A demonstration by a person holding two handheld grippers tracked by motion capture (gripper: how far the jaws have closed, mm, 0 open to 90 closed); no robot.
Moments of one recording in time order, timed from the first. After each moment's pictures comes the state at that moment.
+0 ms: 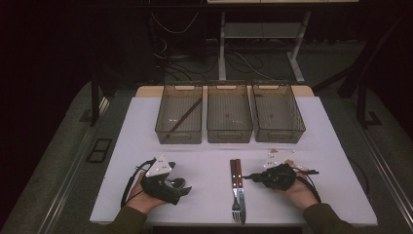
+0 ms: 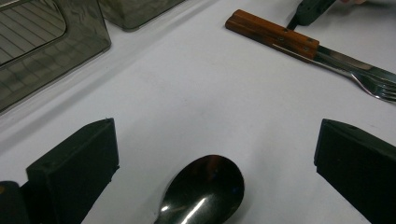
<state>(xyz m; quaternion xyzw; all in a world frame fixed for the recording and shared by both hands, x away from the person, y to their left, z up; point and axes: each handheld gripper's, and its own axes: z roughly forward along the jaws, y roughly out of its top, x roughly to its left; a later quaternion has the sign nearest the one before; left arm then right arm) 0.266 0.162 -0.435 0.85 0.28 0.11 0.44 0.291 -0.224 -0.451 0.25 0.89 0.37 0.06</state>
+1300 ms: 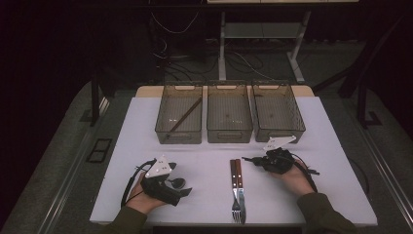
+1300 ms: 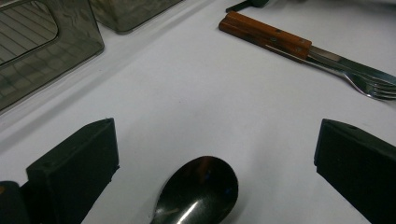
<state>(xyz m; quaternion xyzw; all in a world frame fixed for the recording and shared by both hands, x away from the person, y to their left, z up) 0.264 0.161 -0.436 0.85 0.27 0.10 0.45 0.335 -0.229 -0.452 0.31 0.87 0.37 0.09</state>
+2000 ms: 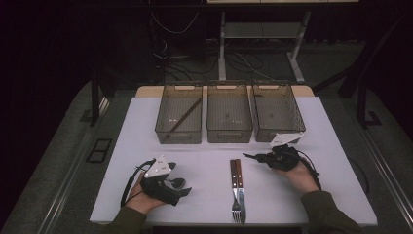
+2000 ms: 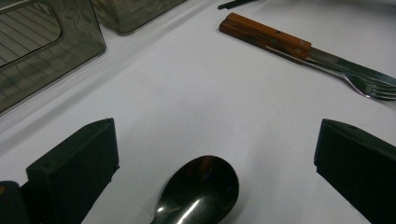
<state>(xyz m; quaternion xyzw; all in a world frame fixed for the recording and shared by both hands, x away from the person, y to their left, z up) 0.264 0.163 -0.435 0.84 0.27 0.10 0.45 0.335 -0.244 -0.437 0.32 0.86 0.39 0.09</state>
